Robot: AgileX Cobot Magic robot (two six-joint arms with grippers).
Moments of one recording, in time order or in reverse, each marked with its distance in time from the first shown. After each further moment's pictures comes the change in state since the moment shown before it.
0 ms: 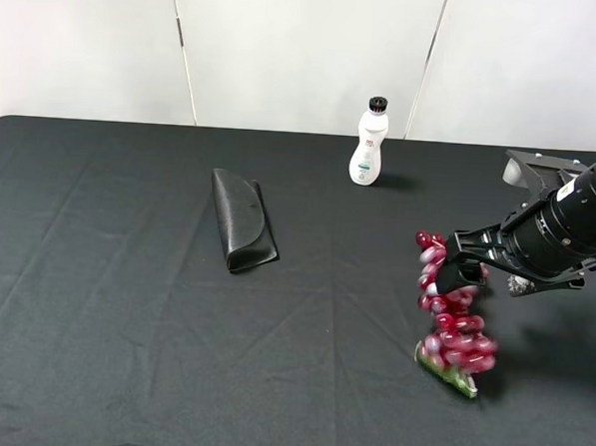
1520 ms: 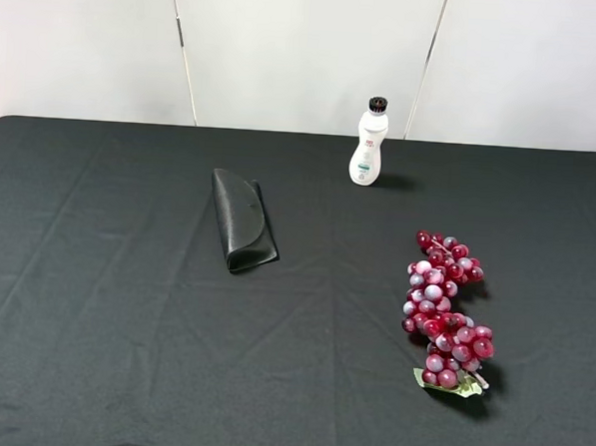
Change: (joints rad) left arm 0.000 0.000 0.000 0.000 0.000 0.000; right arm 0.000 -1.064 0.037 -0.145 0.495 0.024
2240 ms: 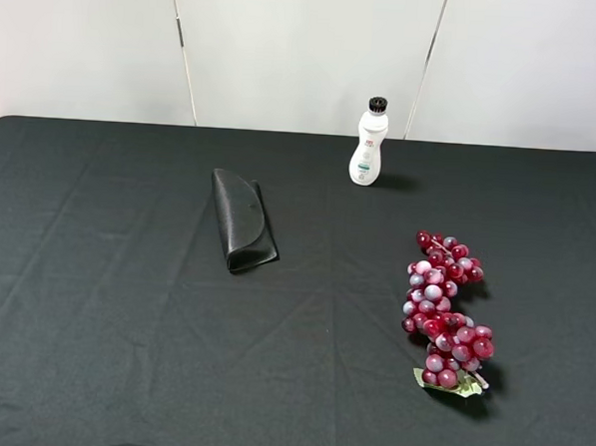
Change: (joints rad) left arm 0.000 0.000 0.000 0.000 0.000 0.000; right arm 0.000 -0.360 0.150 -0.042 -0.100 0.043
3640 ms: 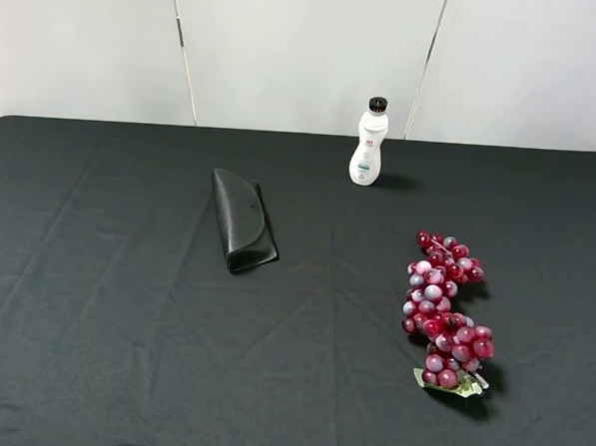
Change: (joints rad) left arm 0.000 0.000 0.000 0.000 0.000 0.000; right arm -0.291 0.000 0.000 0.000 -0.001 0.000
